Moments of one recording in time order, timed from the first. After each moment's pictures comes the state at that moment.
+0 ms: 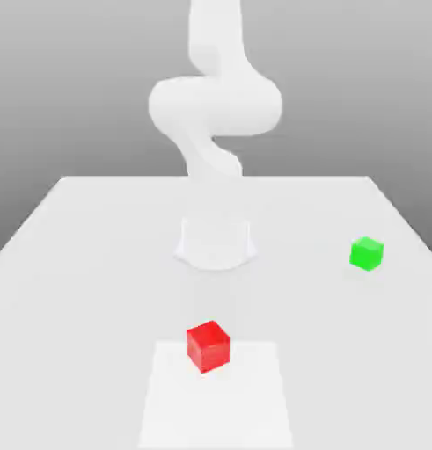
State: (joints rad) arm 0.01 -0.74 -0.01 -2.36 -0.02 2.35 0.75
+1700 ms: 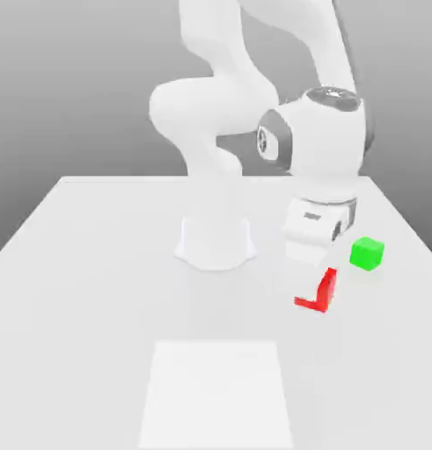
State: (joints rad) arm 0.49 -0.21 0.20 -2.91 0.14 2.72 0.02
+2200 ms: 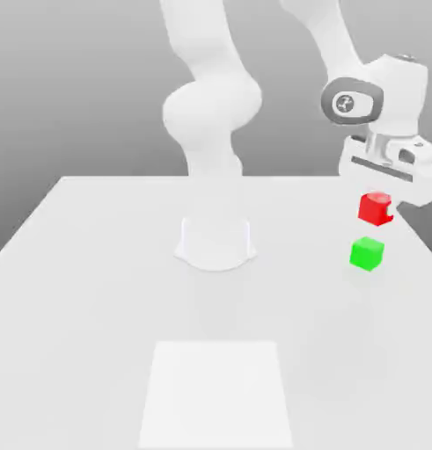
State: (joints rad) arm 1.03 -0.26 0.51 -2.92 0.27 2.68 -0.18
